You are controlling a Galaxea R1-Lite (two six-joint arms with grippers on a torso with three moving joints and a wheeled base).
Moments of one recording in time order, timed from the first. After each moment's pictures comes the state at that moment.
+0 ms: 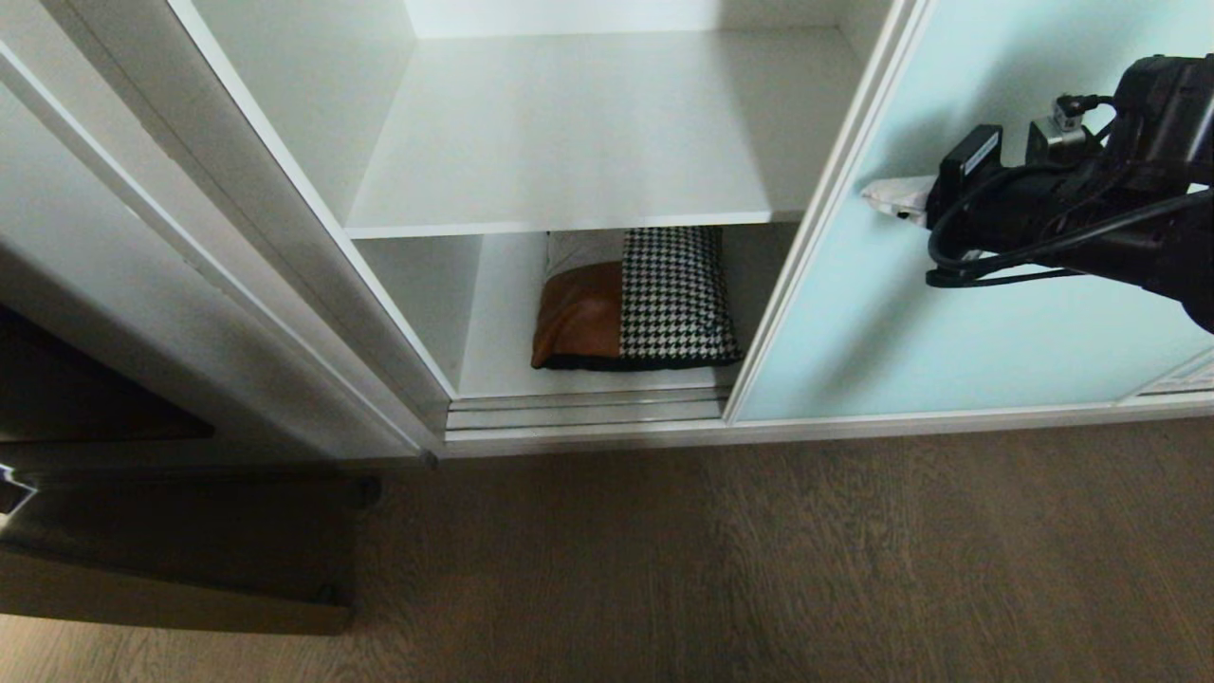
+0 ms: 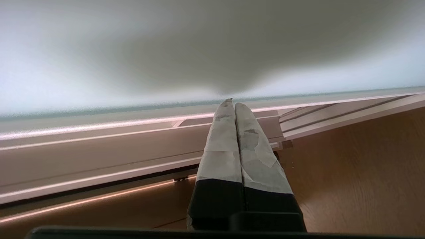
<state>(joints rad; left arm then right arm) 0.00 0.00 0.00 0.00 0.00 0.00 0.14 1.75 -1.41 -0.39 0.41 1.09</state>
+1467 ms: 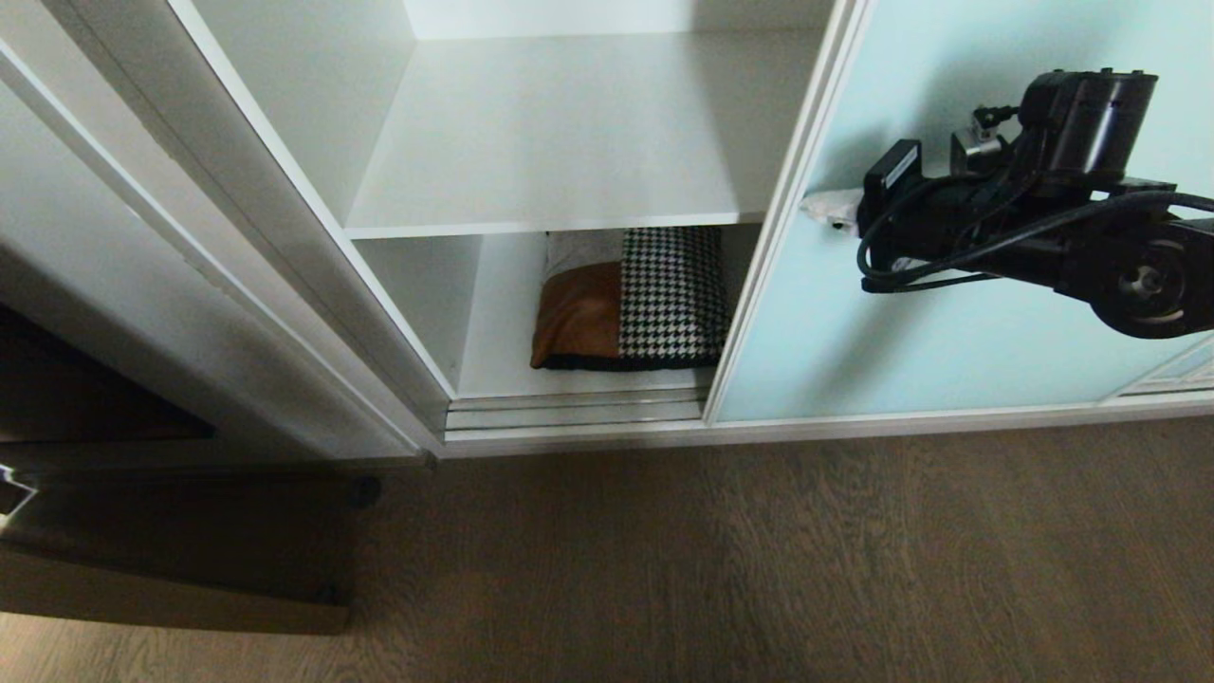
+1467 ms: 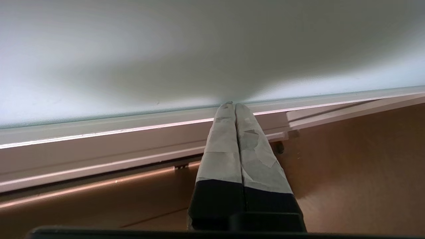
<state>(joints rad) 0.00 0.00 0.00 0.00 0.00 0.00 0.25 1.85 -1.51 -0.38 0.36 1.08</state>
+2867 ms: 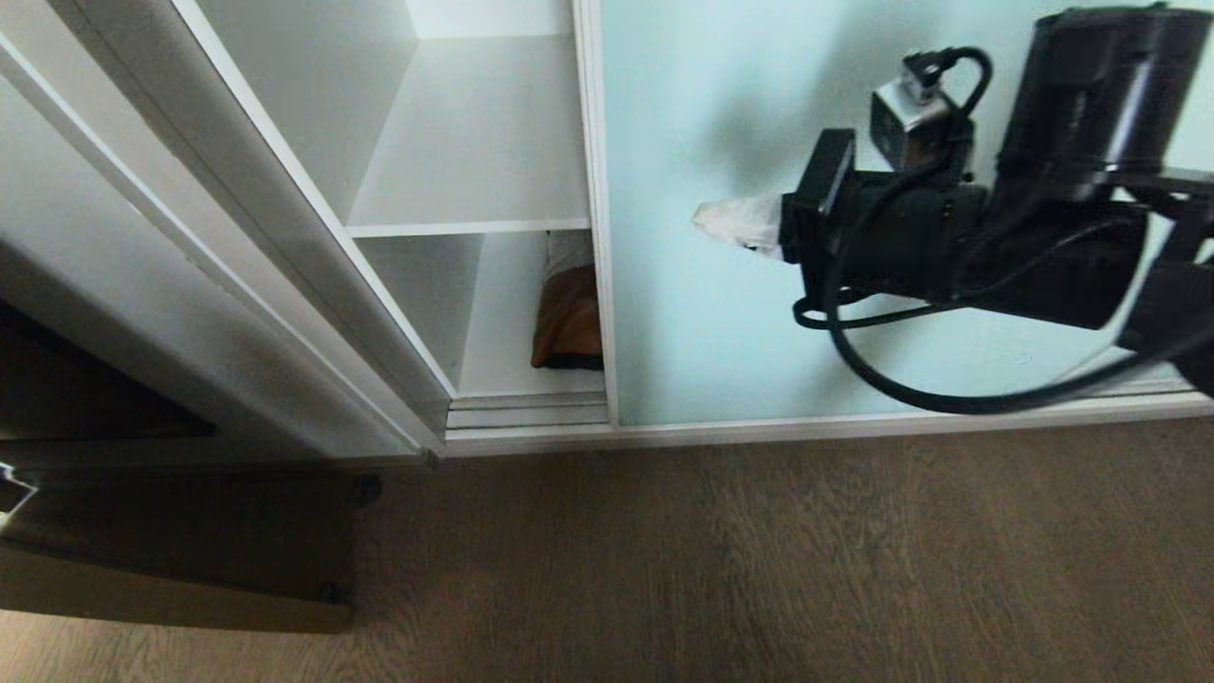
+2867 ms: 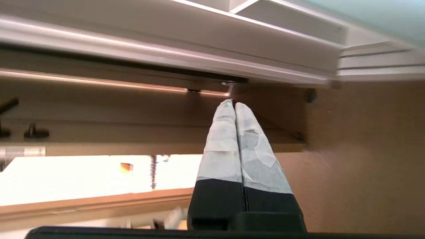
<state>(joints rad) 0.00 0.00 0.00 0.00 0.00 0.00 0.57 1.64 -1.34 -0.34 0.36 0.86</state>
